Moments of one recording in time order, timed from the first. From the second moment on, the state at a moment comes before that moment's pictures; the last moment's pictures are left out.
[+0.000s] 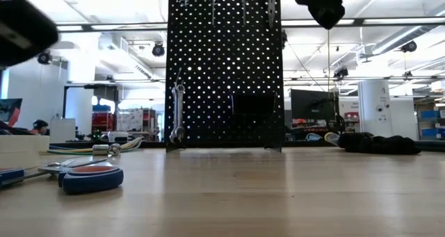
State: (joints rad) left arm -0.77 1.49 0.83 -0.19 -0.07 -0.62; right arm 0.17 1.03 0.80 -0.22 0.00 0.21
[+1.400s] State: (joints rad) left arm -0.73 1.83 1.01 -0.32 -0.16 -0.40; right arm 0.28 1.22 0.79 -0.17 -0.01 0.37
